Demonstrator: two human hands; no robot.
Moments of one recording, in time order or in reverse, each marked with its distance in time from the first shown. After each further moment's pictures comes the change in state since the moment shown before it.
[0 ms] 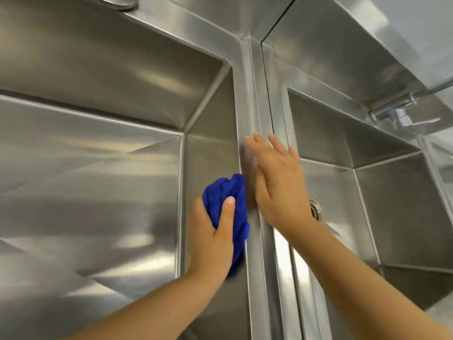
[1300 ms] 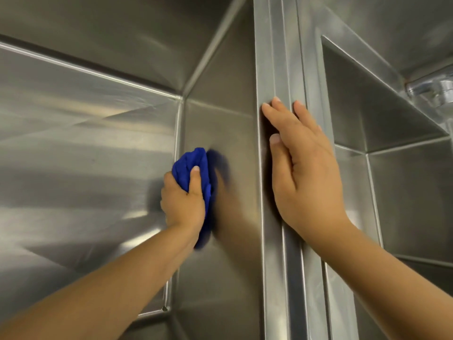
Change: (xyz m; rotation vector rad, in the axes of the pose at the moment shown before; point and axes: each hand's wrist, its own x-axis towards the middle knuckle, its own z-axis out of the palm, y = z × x) left_hand 0.075 -0.096 -0.005 0.089 0.285 -0.220; right_hand -0.014 0.007 0.020 0.131 0.086 0.038
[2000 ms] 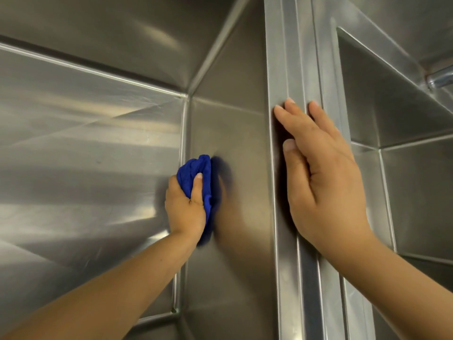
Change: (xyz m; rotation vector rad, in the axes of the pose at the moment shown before) left_hand 0.020 -0.029 -0.002 0.033 -0.020 0.076; right_hand -0.001 0.004 -0.002 0.005 0.008 -0.028
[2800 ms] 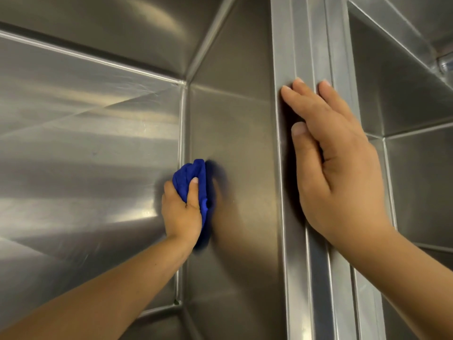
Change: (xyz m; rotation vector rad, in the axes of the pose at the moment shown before) left_hand -0.003 -0.030 -0.009 0.054 -0.034 -0.044; right_hand 0.001 0.002 -0.001 0.016 -0.008 0.016
